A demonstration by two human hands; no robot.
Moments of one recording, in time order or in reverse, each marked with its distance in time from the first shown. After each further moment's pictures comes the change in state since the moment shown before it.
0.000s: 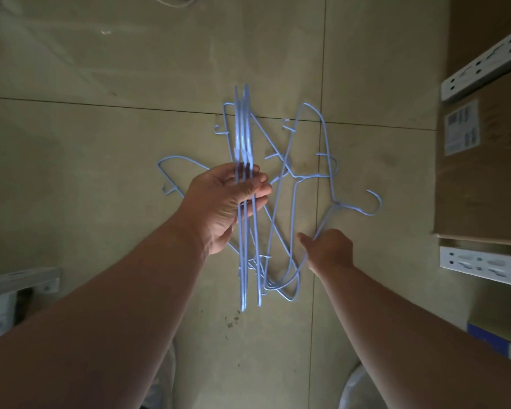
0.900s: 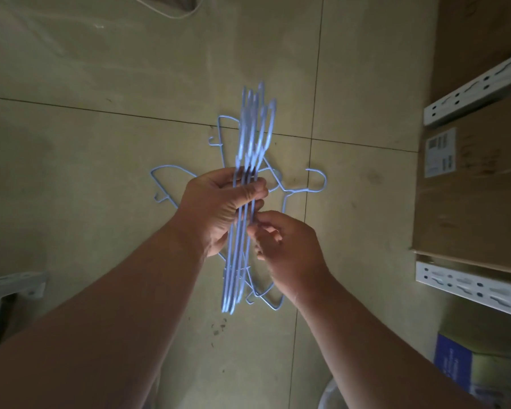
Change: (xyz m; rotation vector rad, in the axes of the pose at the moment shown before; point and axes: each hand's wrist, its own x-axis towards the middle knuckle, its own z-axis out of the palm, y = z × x) left_hand 0.003 0.022 0.017 0.020 0.052 0.029; right_hand -0.083 -0.072 -0.054 0.558 -0.165 -0.544
